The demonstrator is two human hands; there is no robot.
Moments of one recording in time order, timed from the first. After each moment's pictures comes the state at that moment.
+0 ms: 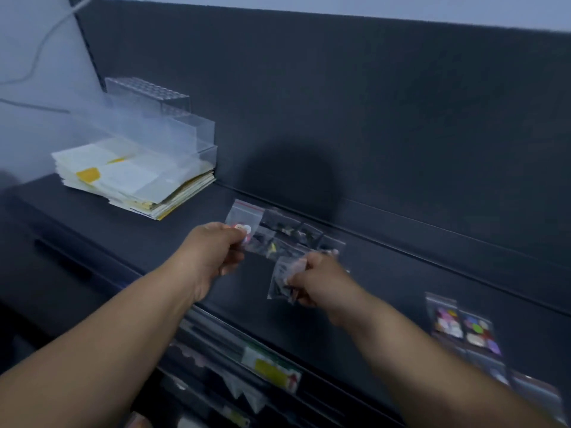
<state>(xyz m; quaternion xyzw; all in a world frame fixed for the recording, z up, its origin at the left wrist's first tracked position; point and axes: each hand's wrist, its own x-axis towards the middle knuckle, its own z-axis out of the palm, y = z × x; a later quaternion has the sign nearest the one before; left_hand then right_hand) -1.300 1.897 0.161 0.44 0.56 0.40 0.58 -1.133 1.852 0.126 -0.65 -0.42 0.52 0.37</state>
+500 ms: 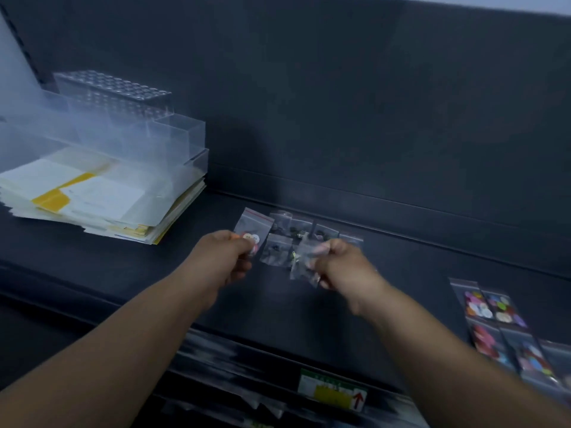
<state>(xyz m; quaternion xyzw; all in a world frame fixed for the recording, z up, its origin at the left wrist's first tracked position) -1.348 1.972 0.133 0.50 0.52 0.30 0.62 -1.170 1.897 0.126 -0.72 -0.31 0.44 0.45</state>
